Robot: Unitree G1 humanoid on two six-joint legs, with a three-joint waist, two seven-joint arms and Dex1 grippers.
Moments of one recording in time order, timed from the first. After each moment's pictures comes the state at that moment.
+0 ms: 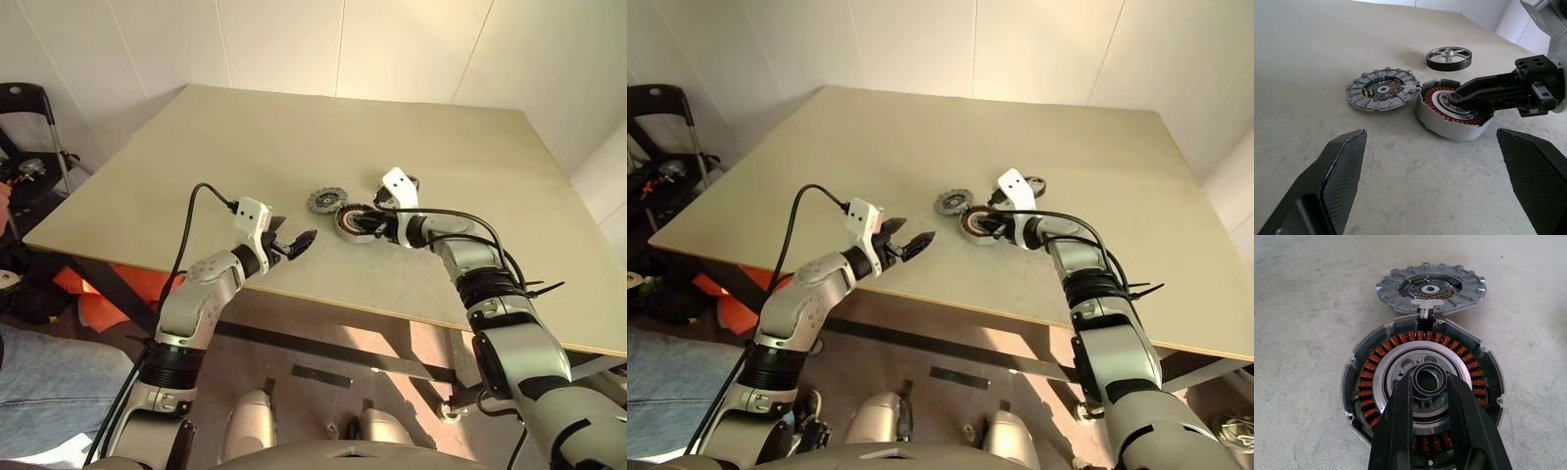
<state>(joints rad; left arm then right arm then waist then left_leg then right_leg) -0.34 0.19 -0.06 -0.07 -0.37 0.54 -0.47 -0.78 -0.39 0.10 0.75 0.05 0.25 0.80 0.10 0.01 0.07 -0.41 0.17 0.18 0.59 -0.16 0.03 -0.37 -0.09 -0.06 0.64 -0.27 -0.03</state>
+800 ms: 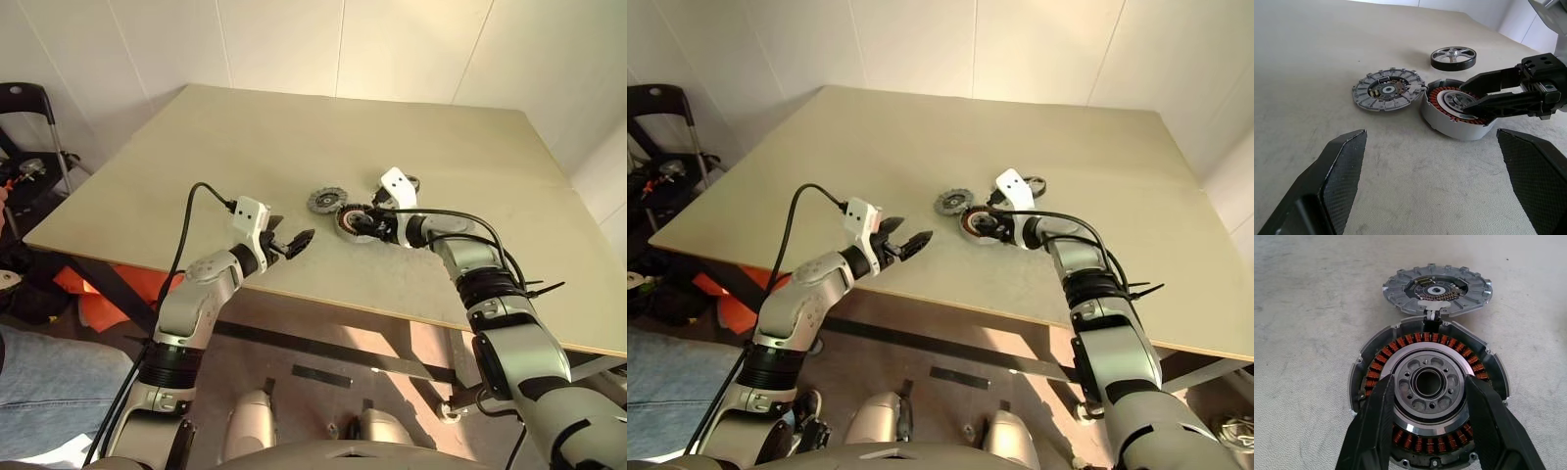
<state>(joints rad) -0.34 0.19 -0.05 -0.07 -0.35 0.54 -0.48 -0.77 -0.39 0.10 0.73 0.04 0.25 0.81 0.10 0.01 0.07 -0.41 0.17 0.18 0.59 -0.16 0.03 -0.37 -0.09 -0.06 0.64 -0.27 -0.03</state>
